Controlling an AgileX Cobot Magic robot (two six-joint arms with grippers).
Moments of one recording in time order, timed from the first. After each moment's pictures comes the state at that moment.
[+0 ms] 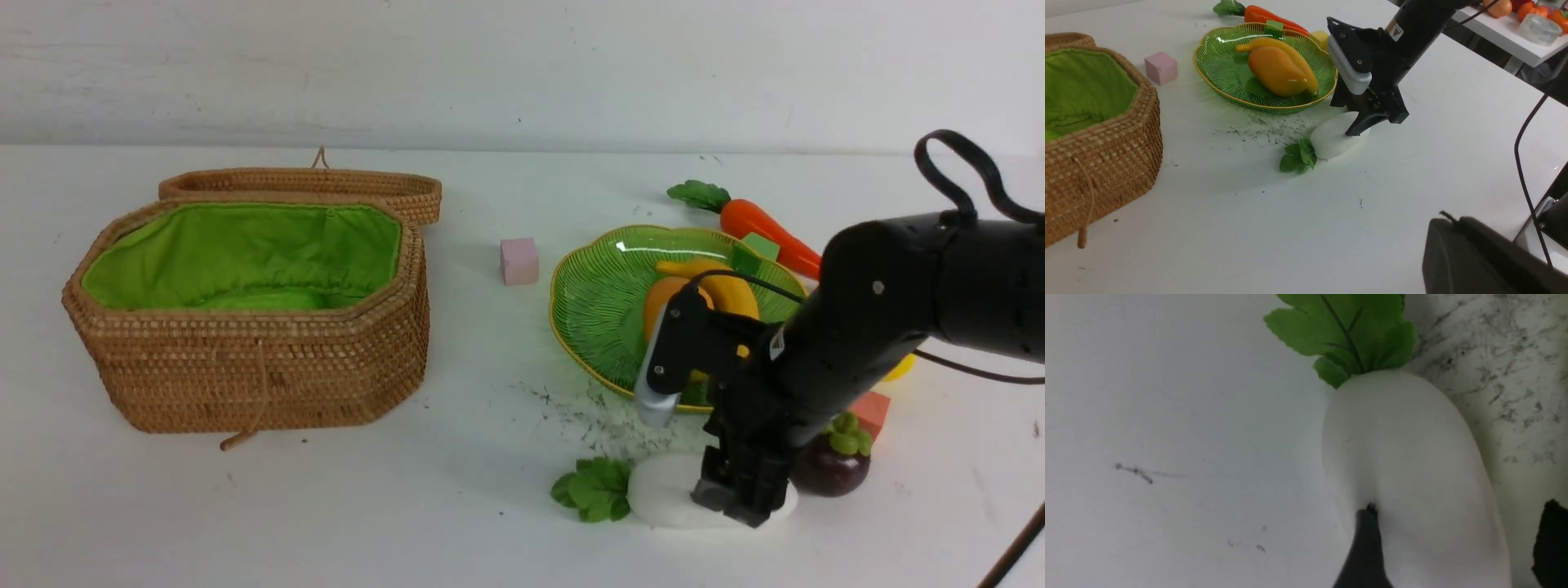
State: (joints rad) right arm 0.43 1.74 -1.14 0.20 0.72 -0.92; left arm -0.89 0.34 -0.82 0.06 0.89 -0.30
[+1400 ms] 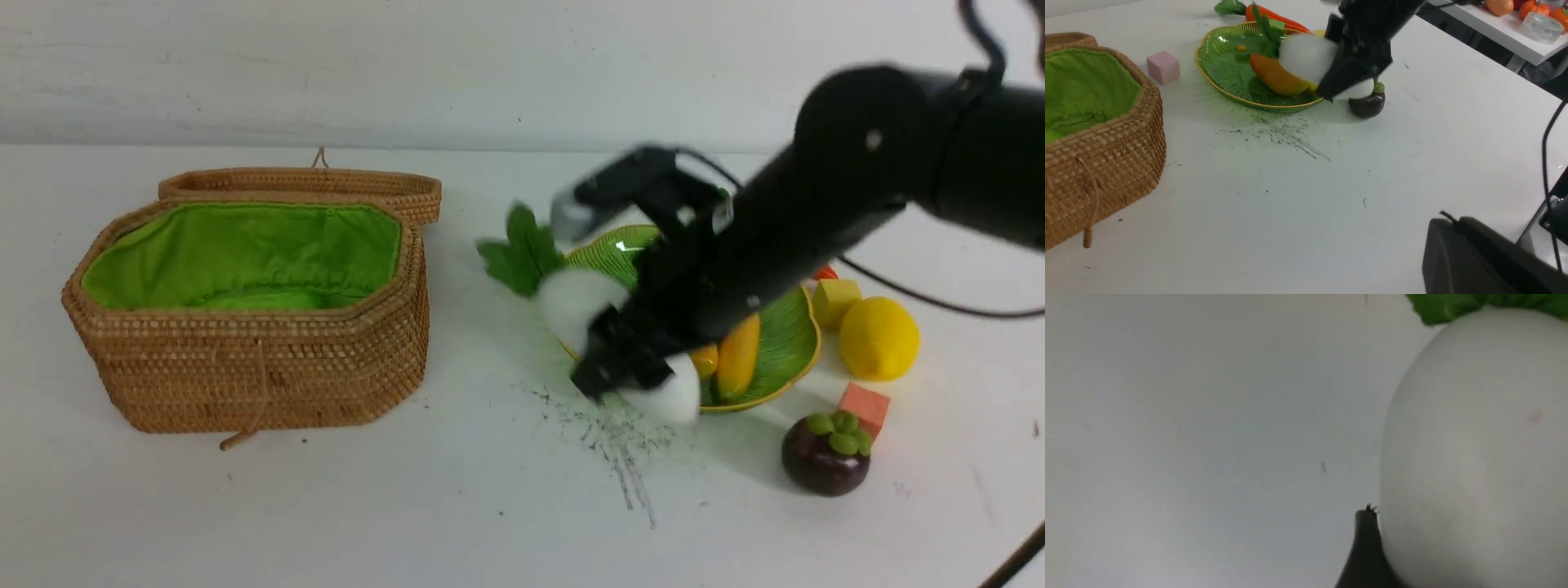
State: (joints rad) right arm 0.55 1.70 -1.50 0.38 0.89 -0.50; left arm -0.89 0.34 -0.82 0.08 0.89 -0.30
